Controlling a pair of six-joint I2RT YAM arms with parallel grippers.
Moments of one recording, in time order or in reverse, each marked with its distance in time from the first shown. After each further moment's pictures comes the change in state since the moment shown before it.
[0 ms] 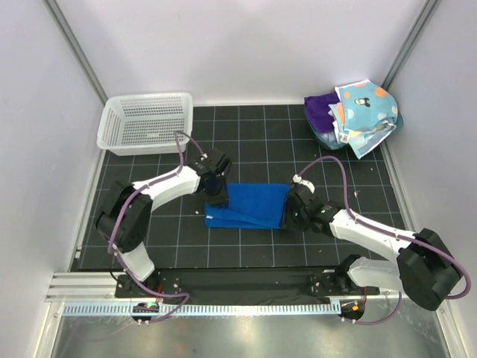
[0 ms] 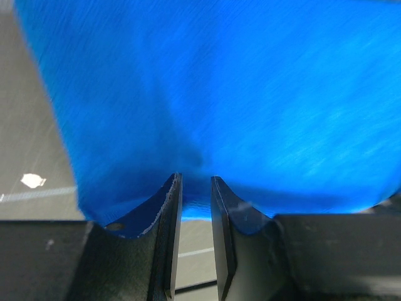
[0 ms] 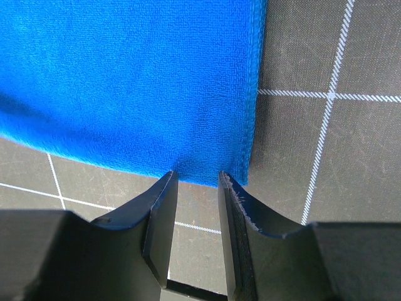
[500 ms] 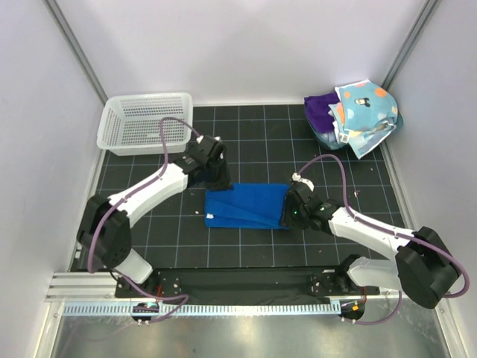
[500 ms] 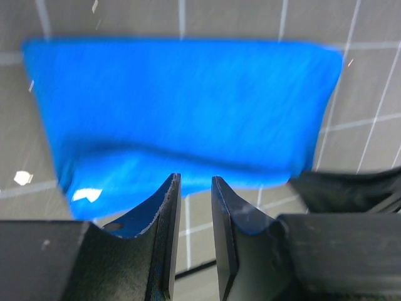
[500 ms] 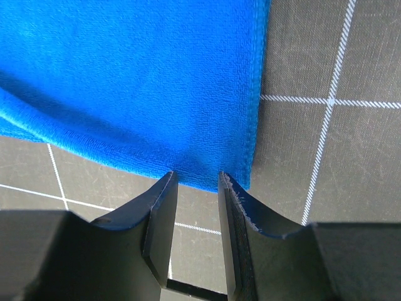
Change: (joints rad) left arm 0.000 -0.191 0.038 0.003 0.014 -0.007; right arm -0.007 0.018 0.029 -0.015 -0.003 -0.010
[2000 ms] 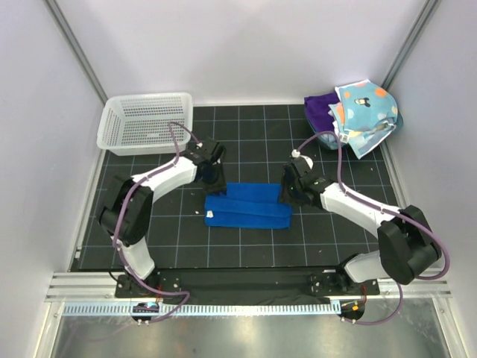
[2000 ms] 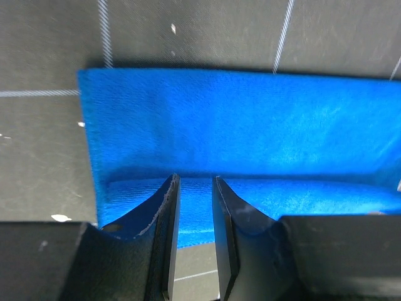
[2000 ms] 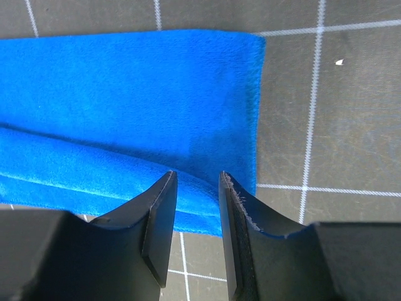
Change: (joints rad) left arm 0.087 0.224 0.032 0.018 -0.011 0.052; right arm -0.130 0.199 0.245 -0.023 0.030 -0.078
